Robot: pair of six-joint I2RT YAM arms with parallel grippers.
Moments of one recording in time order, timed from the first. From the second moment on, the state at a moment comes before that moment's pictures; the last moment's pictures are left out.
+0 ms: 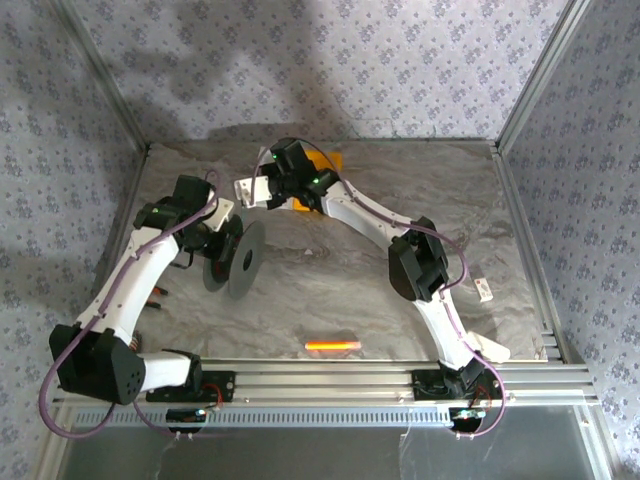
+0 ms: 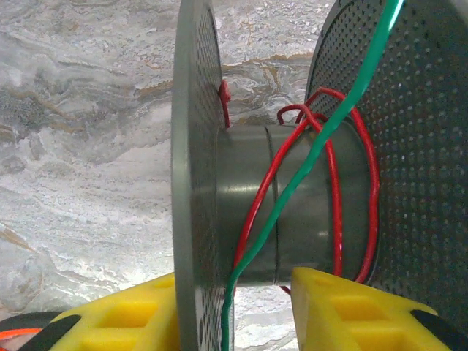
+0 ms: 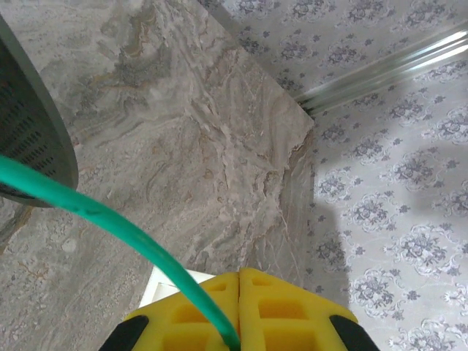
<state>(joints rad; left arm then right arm) -0.24 1.27 1.18 -1.08 0.04 0.12 0.77 2.25 2.09 -0.35 -0.30 -1.20</state>
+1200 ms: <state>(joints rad) -0.25 1.33 1.19 -1.08 0.03 0.10 0.76 2.21 2.07 -0.39 -0.34 -1.06</state>
